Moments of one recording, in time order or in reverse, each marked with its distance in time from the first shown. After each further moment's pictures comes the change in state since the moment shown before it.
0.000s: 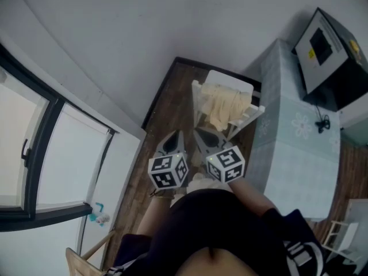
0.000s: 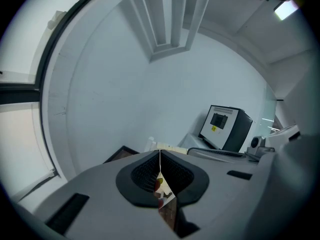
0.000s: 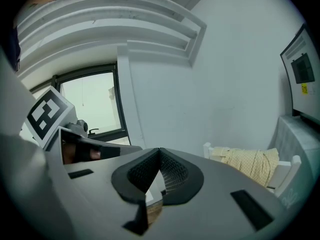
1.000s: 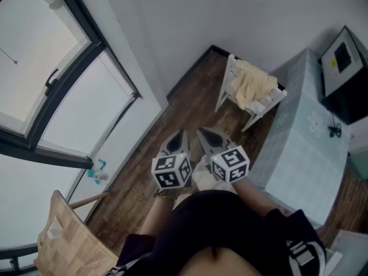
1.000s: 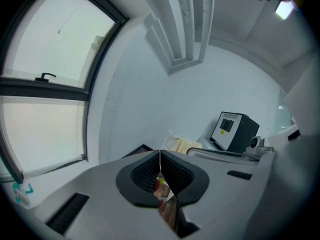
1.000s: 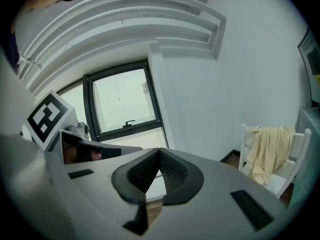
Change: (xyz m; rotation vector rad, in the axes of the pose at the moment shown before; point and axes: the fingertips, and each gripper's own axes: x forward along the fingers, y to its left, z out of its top) left arm -0.206 0.017 -0.099 -0.113 -0.089 0.207; right arm -0.097 0.182 -0.073 -0.052 0.058 0.254
